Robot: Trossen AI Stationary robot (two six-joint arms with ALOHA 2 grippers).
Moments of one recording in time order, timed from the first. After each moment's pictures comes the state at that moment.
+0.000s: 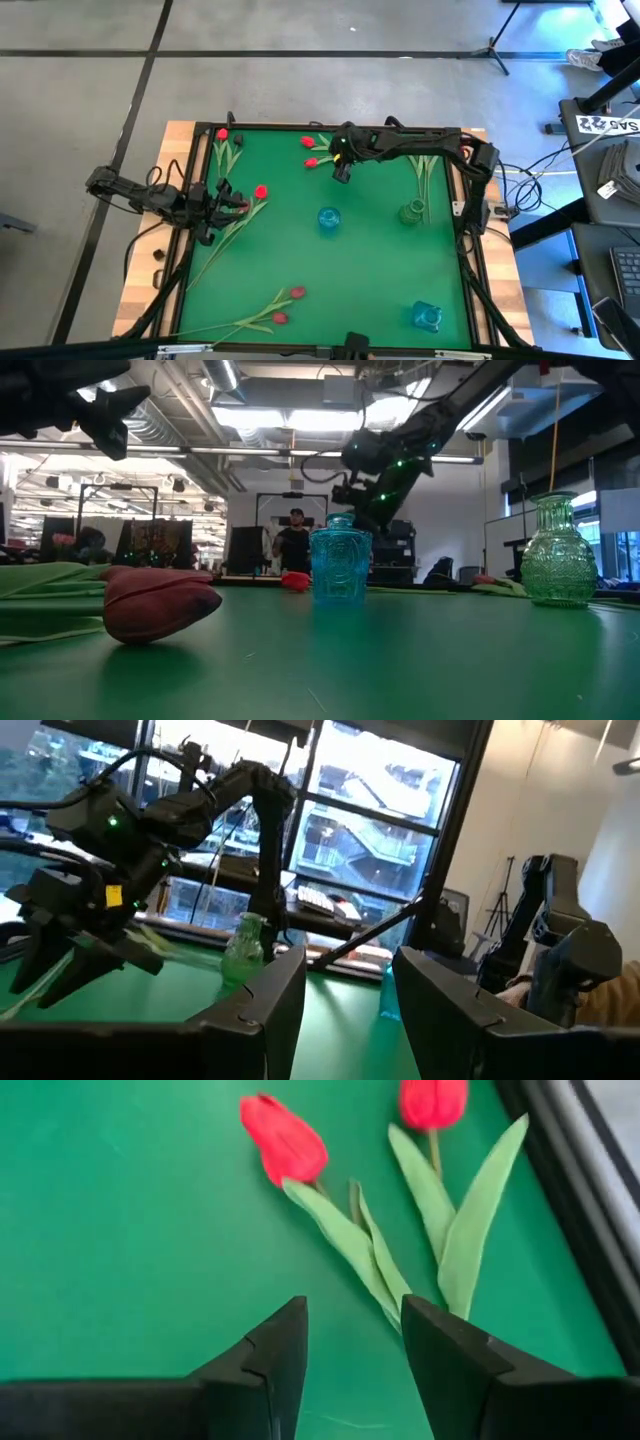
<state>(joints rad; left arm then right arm) -0.32 0.09 0.01 0.29 -0.29 -0.21 -0.45 1.93 1.28 -0.29 0.01 -0.20</state>
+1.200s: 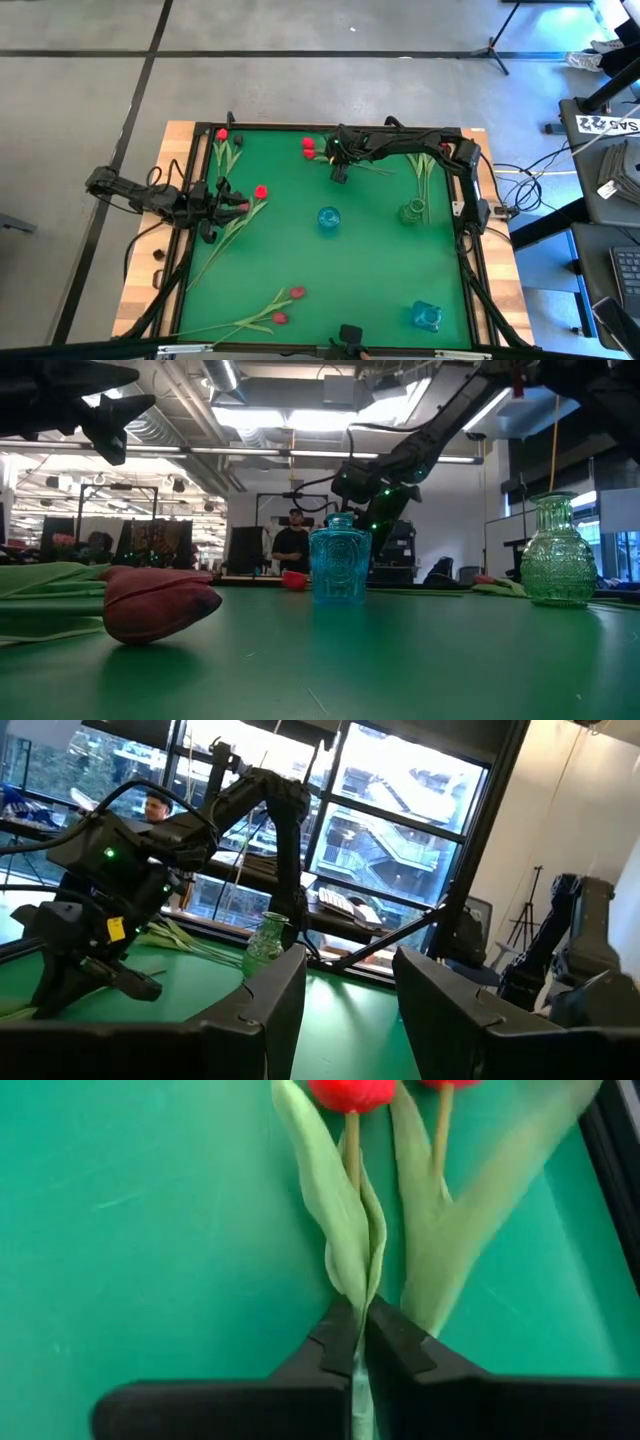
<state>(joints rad) -0.32 0.09 0.01 0.28 -0.36 -0.23 -0.47 2.08 1.33 -0.24 0.04 -0.30</state>
